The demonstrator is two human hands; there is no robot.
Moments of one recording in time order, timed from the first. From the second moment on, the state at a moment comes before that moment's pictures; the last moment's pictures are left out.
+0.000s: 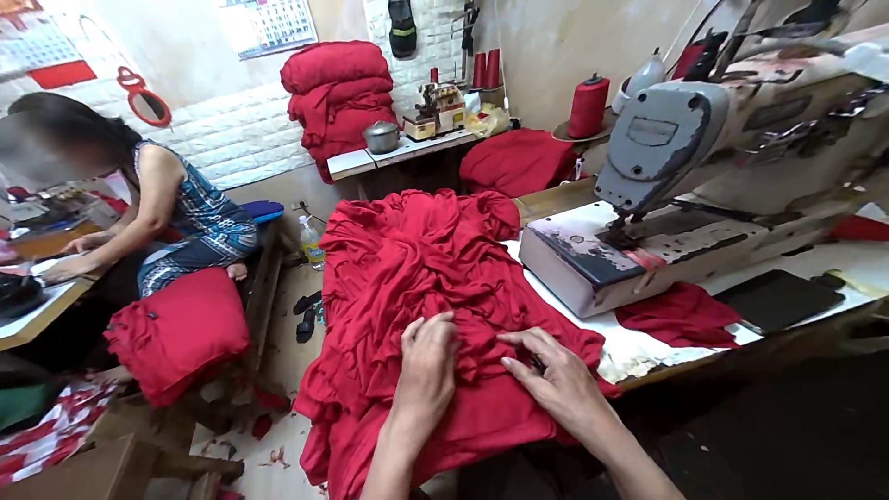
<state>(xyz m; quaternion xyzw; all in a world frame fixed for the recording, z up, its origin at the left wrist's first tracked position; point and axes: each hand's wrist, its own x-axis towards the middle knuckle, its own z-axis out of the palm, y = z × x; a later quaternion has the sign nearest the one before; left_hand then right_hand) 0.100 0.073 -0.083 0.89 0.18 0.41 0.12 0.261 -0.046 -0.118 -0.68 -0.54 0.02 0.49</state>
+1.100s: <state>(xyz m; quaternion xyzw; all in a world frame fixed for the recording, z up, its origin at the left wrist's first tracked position) 0.070 0.048 -0.109 0.78 0.21 0.52 0.27 0.210 -0.042 -0.127 -0.57 -0.64 -0.12 0.50</state>
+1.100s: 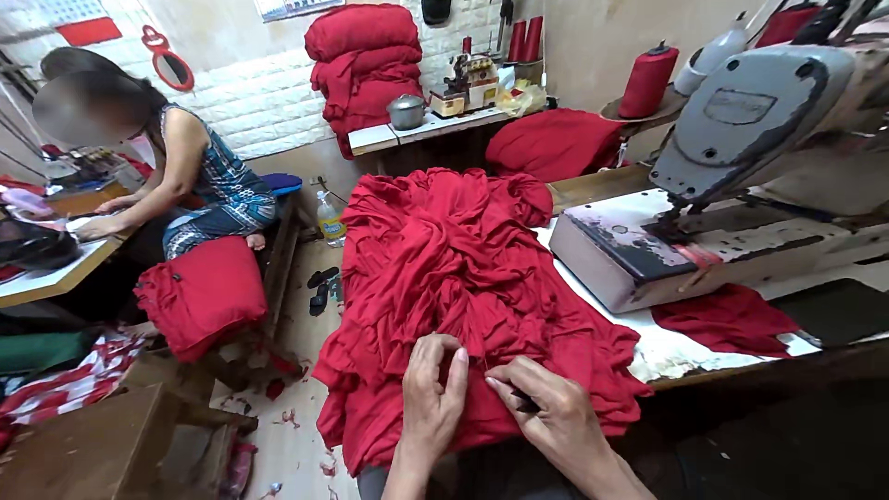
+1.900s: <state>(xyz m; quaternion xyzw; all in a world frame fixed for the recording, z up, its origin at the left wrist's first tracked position) 0.062 0.032 -0.106 0.75 0.26 0.51 0.33 0.220 -0.039 -0.112 -0.58 -0.66 -0.18 0.44</state>
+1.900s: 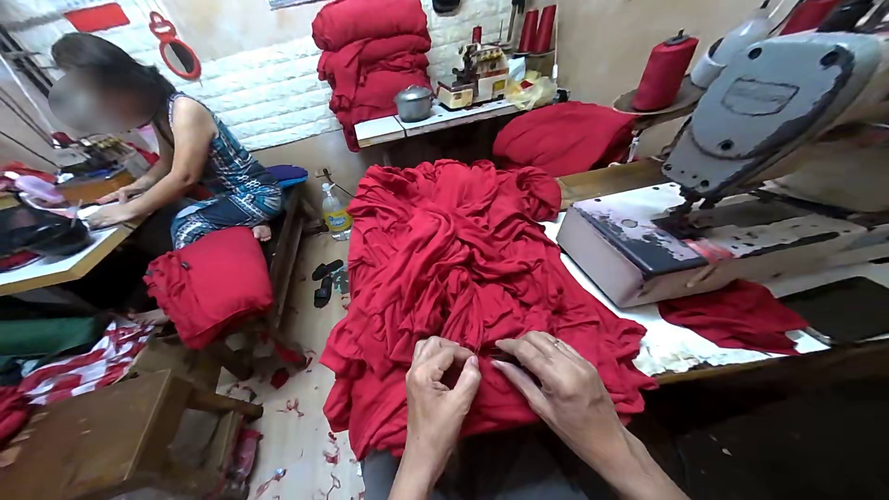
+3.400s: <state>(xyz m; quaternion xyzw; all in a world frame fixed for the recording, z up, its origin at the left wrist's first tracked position) 0.058 0.007 -0.109 0.81 0.14 0.56 0.15 0.222 -0.037 -0.106 -0.57 -0.66 -0.24 0.43</state>
